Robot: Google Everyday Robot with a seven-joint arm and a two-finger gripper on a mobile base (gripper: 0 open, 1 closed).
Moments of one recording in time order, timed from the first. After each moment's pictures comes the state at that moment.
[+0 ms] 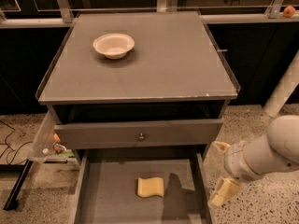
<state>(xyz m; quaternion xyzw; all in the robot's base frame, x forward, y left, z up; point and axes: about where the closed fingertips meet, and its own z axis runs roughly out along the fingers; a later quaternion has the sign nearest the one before) 0.401 -0.200 0.668 -0.58 0.78 0.12 0.22</state>
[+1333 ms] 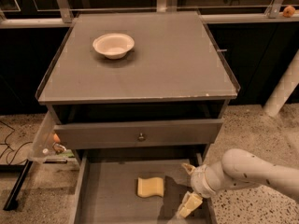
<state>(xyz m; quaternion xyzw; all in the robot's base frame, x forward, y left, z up) 0.424 -0.129 0.493 -0.57 0.76 0.21 0.24</state>
